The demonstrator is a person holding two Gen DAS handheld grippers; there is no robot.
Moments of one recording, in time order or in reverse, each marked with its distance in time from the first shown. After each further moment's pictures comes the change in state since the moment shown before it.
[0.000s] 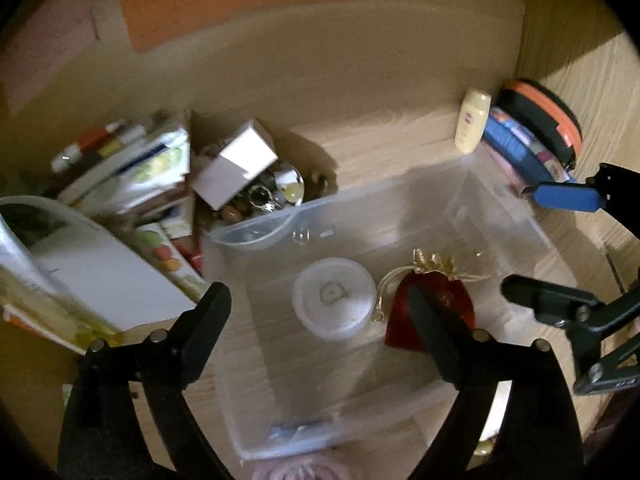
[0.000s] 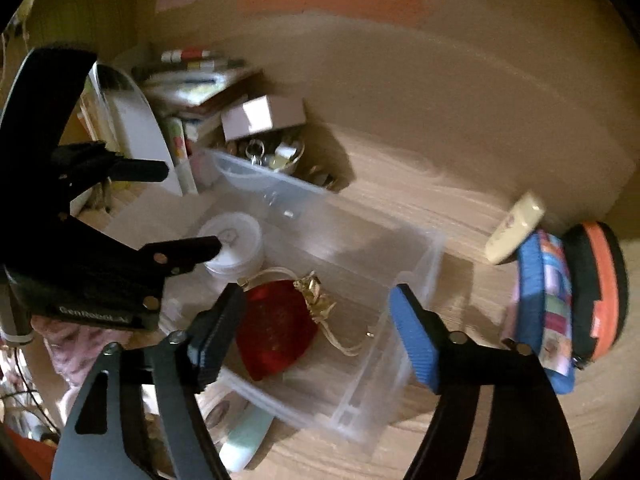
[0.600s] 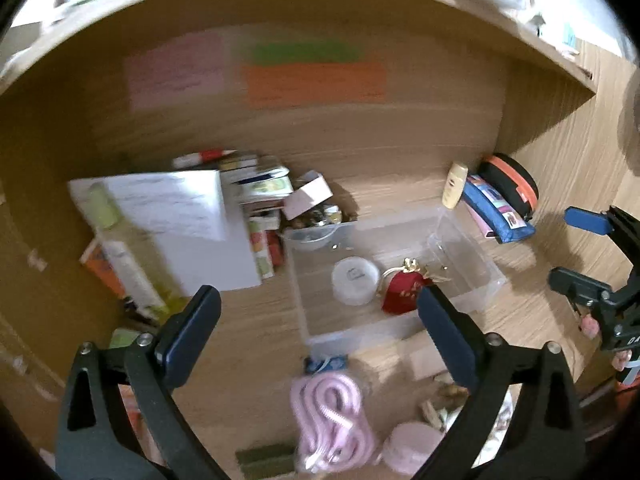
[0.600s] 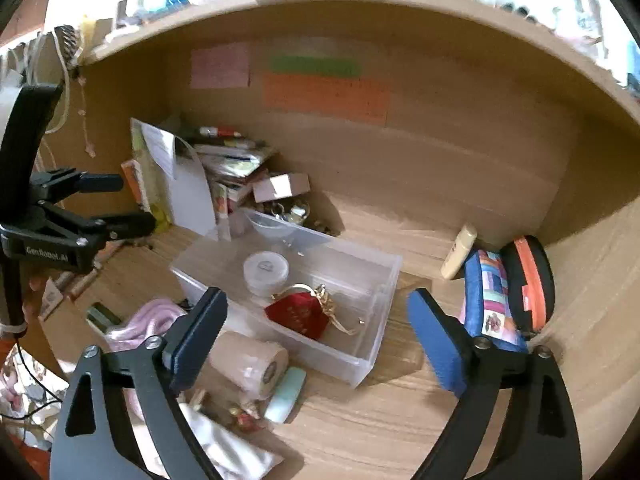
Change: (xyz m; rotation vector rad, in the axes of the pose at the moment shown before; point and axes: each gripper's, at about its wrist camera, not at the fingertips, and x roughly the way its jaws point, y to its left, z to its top) left arm -0.146 0.033 -0.061 -0.137 -0.197 0.014; right arm -0.126 0.040 -0.031 0.028 -0.230 -0.068
